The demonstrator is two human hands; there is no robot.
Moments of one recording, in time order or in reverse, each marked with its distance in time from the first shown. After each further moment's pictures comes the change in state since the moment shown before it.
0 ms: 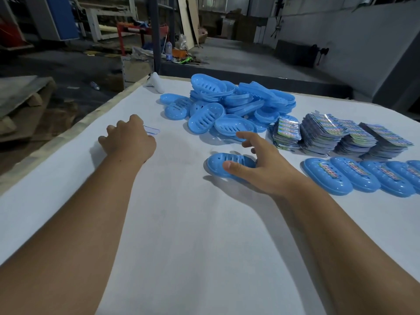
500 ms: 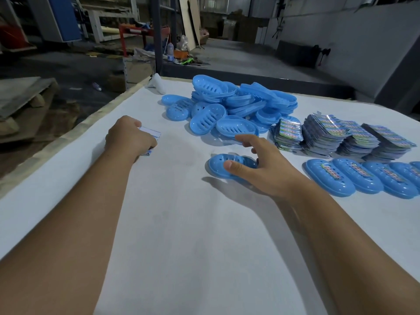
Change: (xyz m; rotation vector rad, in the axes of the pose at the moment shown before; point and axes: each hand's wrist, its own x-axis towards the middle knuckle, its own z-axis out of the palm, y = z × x) left_hand 0.008 -0.004 -0.008 -0.513 -0.100 -0.210; right_hand -0.001 -0.003 0.000 0.008 0.005 -0.038
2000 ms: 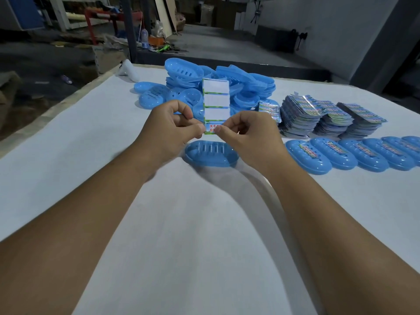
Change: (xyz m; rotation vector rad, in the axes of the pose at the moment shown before) left_hand -0.107 0.055 0.031 -0.591 -0.489 0.480; right_hand 0.005 -0.009 -0.005 0.230 0.372 -0.028
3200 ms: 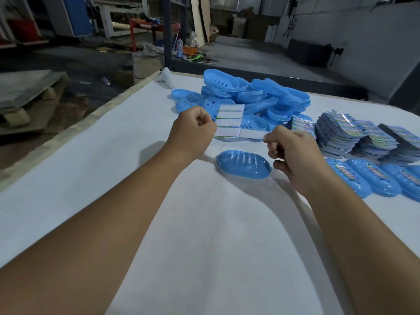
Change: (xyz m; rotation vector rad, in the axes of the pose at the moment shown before) left_hand 0.020 -0.011 -0.017 0.172 0.234 -0.051; right_hand 0.002 -0.011 -0.006 0.455 -0.088 0.398
